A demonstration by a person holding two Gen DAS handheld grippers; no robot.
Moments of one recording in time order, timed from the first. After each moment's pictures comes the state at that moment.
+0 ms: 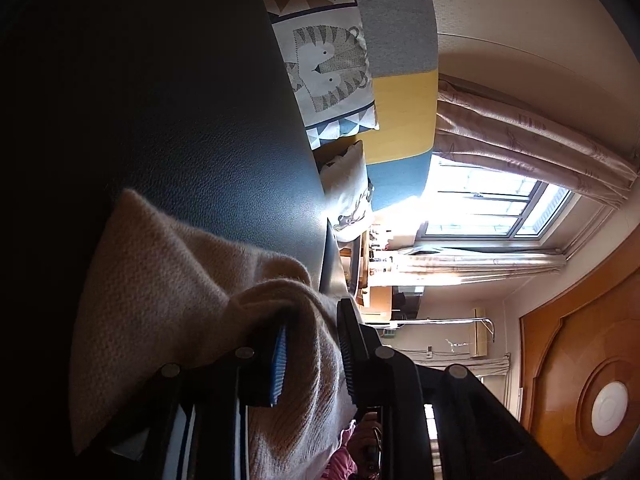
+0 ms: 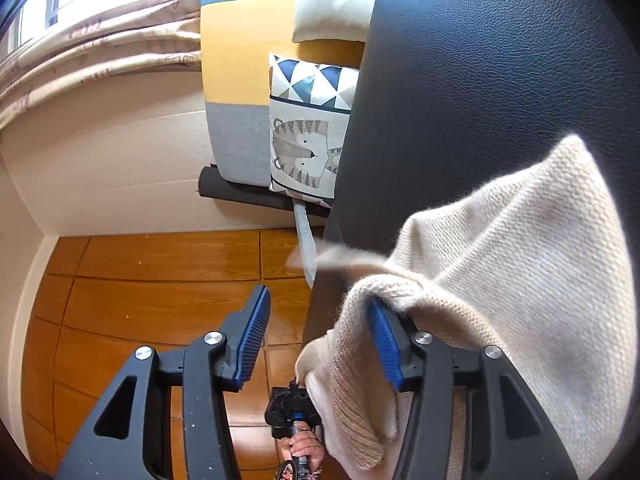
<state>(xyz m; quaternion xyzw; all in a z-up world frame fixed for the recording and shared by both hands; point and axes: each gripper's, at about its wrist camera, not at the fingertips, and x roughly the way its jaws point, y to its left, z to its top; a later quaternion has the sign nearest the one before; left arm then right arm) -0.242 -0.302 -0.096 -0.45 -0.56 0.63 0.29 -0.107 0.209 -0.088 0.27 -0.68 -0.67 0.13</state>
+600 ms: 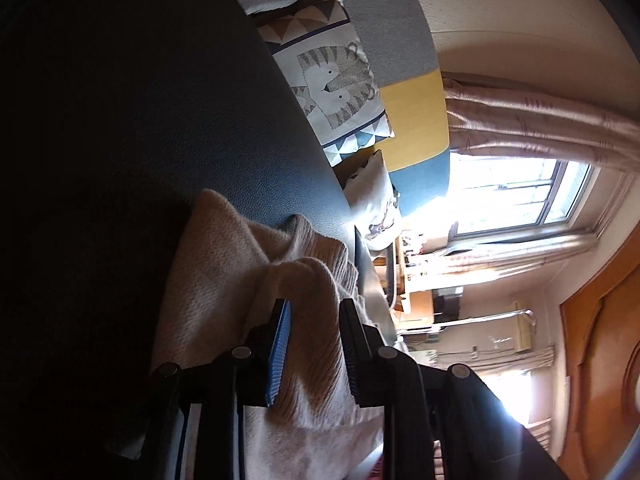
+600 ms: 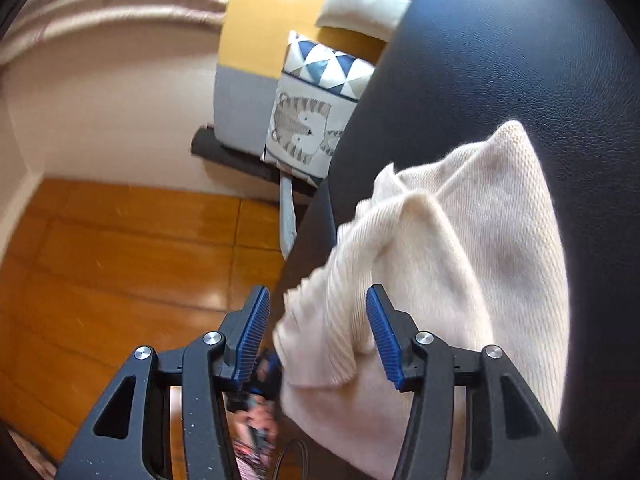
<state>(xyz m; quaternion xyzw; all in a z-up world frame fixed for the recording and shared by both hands) -0.201 -0.324 -0.072 -0.45 -0.46 0.72 0.26 -0.060 0.187 -0.048 0.33 -0.54 -0.76 0.14</state>
